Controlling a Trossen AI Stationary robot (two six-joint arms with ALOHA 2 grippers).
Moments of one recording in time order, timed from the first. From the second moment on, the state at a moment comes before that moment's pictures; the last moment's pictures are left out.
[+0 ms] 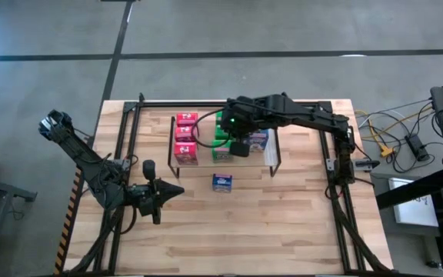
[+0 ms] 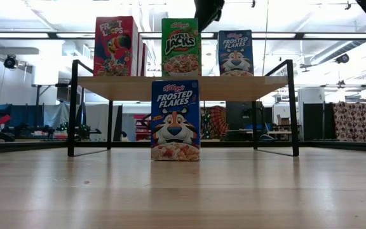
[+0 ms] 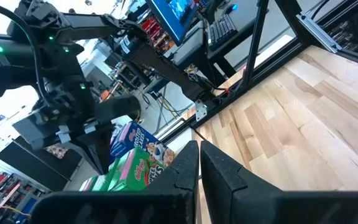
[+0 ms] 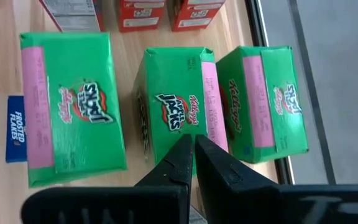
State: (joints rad) left arm -0.76 1.02 0.77 0.10 -0.90 0.58; right arm -0.12 1.95 2.24 -1.33 0.21 -0.09
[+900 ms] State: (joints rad) left arm -0.76 1.02 0.77 0.10 -0.90 0.58; right arm -0.11 1.94 2.27 -1.28 0.21 -0.11
